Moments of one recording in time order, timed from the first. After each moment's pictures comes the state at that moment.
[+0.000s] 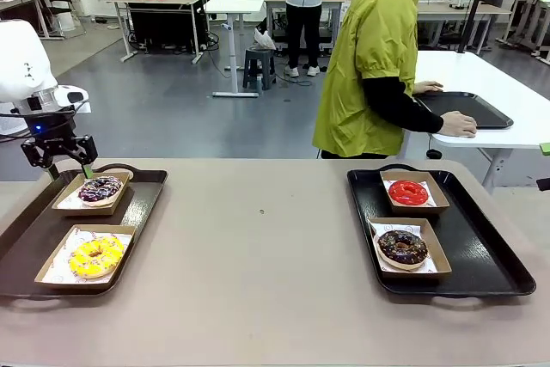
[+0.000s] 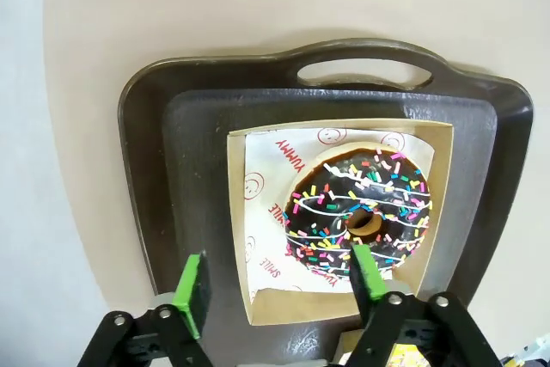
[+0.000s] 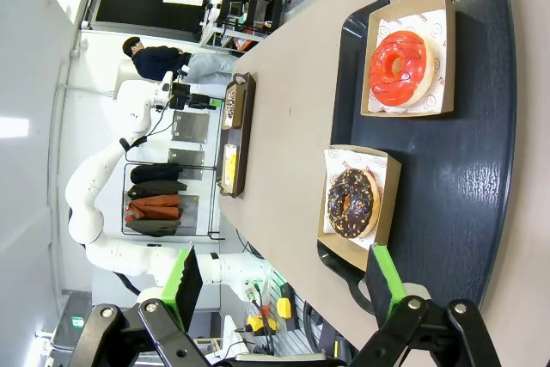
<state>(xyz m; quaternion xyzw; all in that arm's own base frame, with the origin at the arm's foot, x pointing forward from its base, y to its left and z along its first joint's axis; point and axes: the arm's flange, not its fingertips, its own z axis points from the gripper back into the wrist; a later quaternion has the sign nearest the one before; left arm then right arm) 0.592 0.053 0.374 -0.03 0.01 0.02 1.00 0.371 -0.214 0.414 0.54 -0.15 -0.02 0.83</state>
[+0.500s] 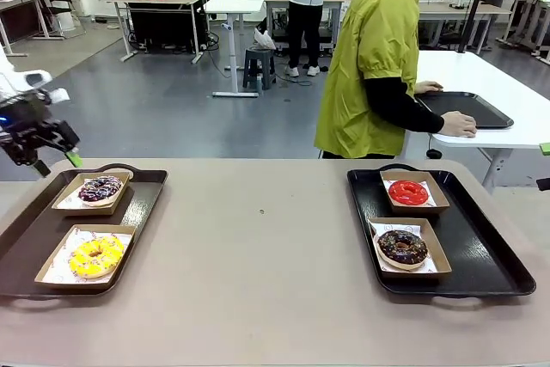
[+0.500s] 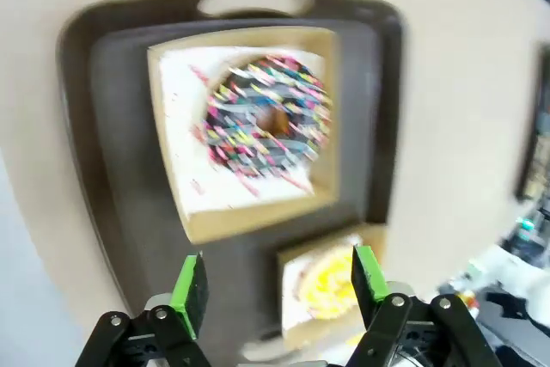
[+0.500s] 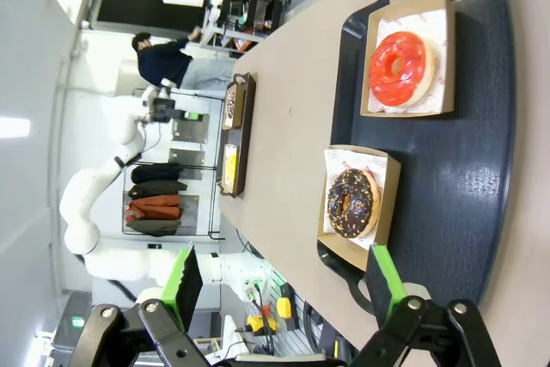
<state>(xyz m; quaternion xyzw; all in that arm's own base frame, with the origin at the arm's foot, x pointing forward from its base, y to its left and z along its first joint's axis) 0.530 0.100 0.425 -0.22 0.00 -0.02 0.97 0.371 -0.213 0.414 0.54 -0.15 -0.02 0.83</state>
